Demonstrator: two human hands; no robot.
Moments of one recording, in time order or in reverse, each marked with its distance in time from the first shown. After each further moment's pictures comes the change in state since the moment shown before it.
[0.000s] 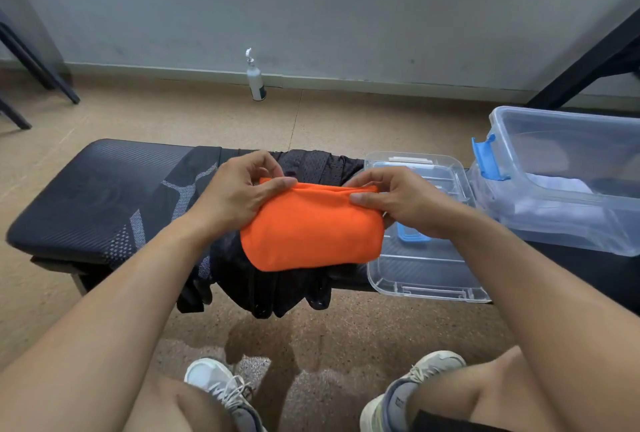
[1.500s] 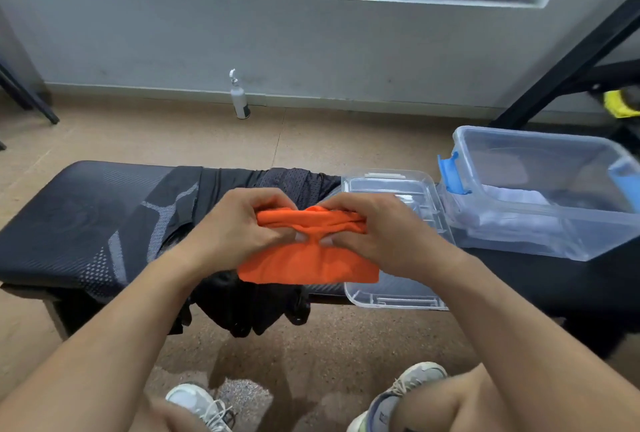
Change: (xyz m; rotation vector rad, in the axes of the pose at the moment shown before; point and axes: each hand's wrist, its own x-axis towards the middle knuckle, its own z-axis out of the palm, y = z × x) left_hand -0.036 0.053 0.005 -0.063 -0.201 0.119; right_hand -0.054 -0.028 0.011 -0.525 0.127 -0.360
